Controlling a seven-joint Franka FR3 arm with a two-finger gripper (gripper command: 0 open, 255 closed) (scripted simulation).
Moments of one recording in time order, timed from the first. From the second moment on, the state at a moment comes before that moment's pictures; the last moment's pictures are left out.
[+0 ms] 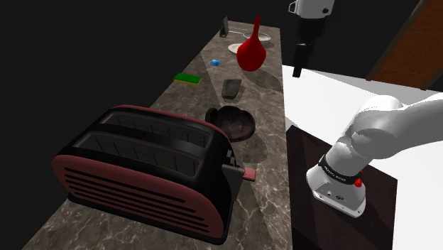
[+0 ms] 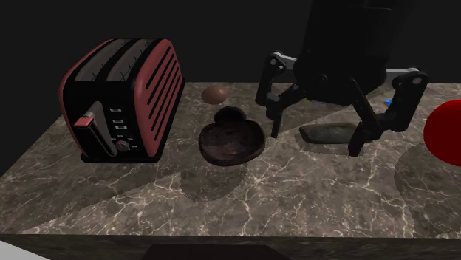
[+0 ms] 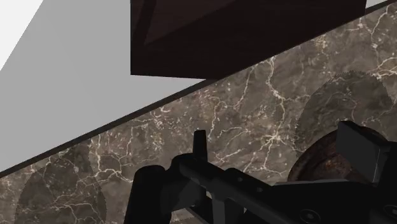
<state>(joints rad) 0.00 -0.80 -0.02 -2.45 -0.06 1.50 -0.13</state>
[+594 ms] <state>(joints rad) 0.02 -0.72 0.09 -2.52 0.09 1.69 0.08</state>
